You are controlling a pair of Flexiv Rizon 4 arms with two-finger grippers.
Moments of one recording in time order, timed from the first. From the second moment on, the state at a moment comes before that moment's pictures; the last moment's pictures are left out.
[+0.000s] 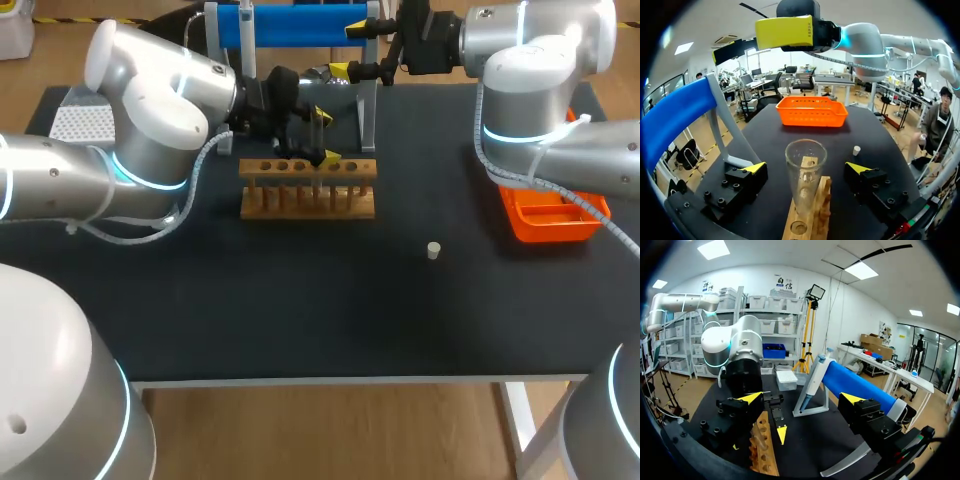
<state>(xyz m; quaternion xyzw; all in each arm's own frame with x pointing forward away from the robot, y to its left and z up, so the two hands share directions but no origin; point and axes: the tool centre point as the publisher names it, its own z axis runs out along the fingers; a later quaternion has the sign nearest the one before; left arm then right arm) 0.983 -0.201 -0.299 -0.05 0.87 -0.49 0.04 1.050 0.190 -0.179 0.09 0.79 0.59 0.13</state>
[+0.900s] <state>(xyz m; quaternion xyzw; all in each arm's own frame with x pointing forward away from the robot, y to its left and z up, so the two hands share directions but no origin) 0.985 -0.201 -0.297 -0.05 0.86 -0.50 0.03 1.050 0.190 -0.179 0.09 0.79 0.59 0.13</state>
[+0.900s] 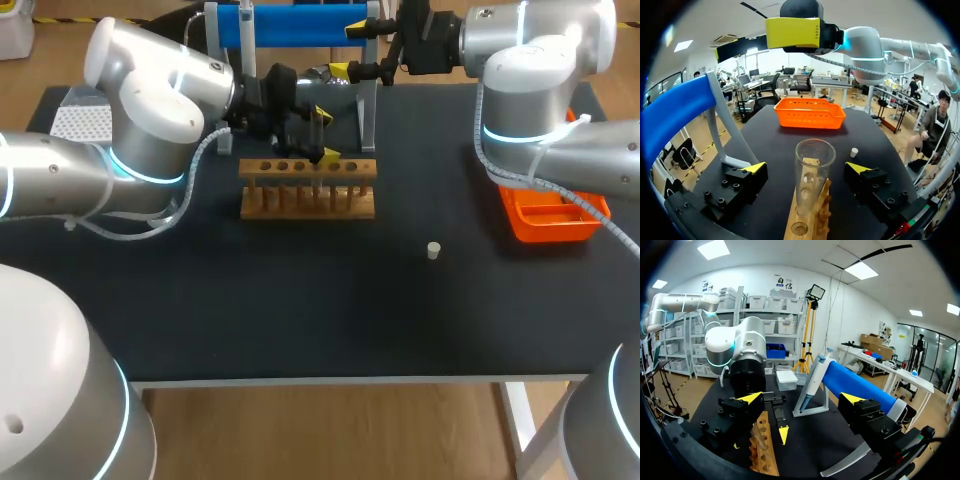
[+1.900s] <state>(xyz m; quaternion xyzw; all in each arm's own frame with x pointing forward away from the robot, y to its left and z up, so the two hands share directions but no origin) 0.985 -0.201 -0.297 -0.05 0.86 -0.50 0.03 0.937 0.075 -0.216 0.10 0.81 0.56 0.14</state>
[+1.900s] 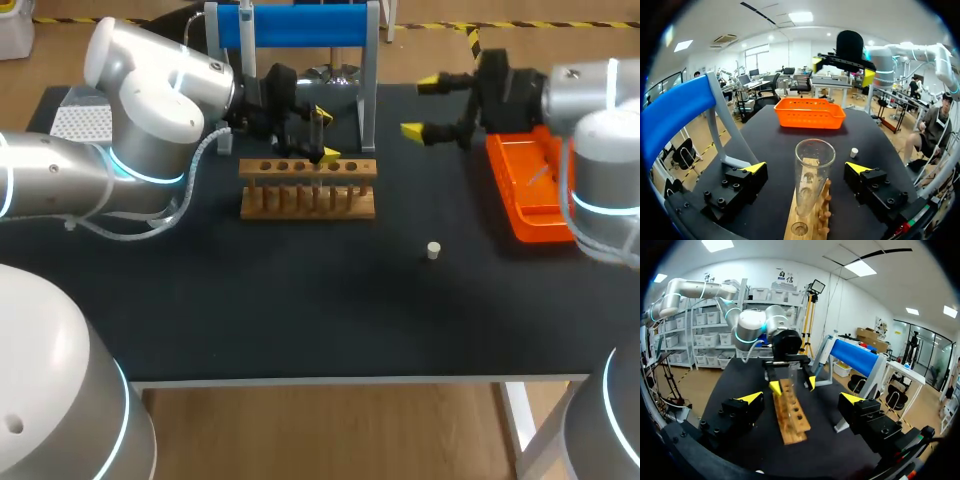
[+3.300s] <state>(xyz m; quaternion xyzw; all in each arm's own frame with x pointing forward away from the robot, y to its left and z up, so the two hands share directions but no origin) 0.985 -0.201 -0.297 -0.05 0.86 -0.50 0.03 0.789 0.006 -0.356 0.21 0.83 0.51 0.13</state>
